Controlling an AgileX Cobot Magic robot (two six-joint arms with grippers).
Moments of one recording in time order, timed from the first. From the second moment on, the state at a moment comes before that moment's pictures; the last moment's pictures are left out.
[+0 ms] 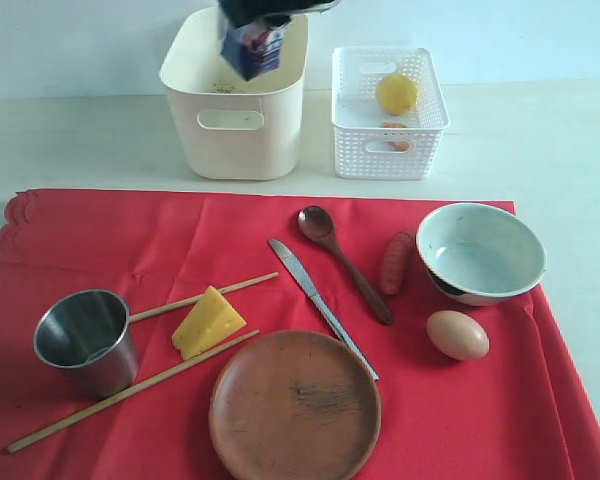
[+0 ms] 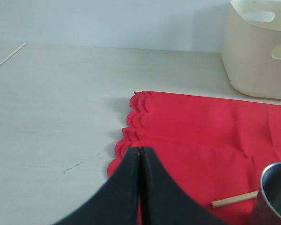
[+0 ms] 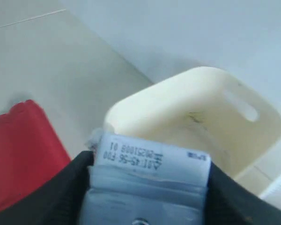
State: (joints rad) left arm 0.01 0.01 0.00 0.10 0.37 -0.12; right arm 0.48 1.82 -1.53 0.78 0.43 -0.96
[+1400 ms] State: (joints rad) left arm 0.01 0.01 0.00 0.10 0.37 -0.12; right arm 0.27 2.08 -1.53 0.81 0.14 -0.80
